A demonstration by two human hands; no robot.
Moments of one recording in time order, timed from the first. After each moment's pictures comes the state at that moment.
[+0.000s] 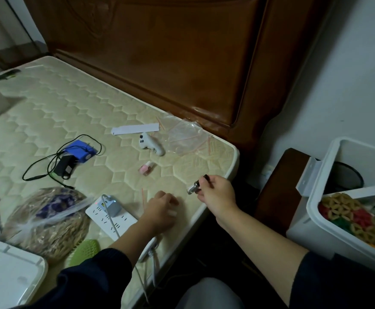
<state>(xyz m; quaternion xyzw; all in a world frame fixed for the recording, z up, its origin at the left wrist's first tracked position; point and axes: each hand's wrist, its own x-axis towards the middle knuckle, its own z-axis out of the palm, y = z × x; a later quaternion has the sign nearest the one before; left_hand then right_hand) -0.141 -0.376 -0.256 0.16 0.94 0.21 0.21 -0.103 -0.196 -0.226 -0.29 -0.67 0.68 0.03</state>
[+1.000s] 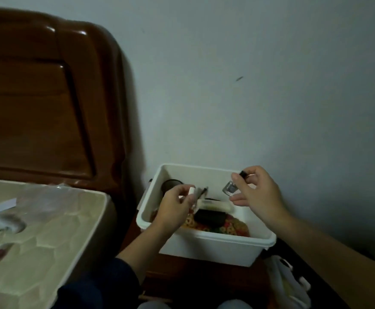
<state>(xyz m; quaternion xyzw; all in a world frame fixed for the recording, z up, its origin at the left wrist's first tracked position) 0.061 -0.046 -0.090 0.34 0.72 0.56 0.22 0.233 0.097 -0.037 -0.35 -0.69 0.53 0.34</state>
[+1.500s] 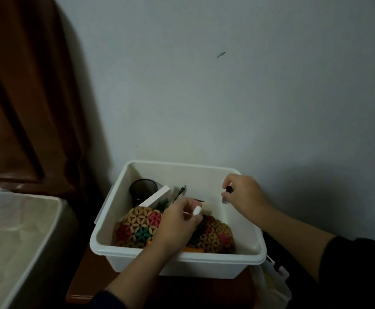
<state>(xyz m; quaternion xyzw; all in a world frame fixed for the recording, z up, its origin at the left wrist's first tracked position) 0.081 0.028 -0.143 0.39 0.71 0.50 0.30 0.211 0.215 -0.110 -0.43 -0.87 0.18 0.14</state>
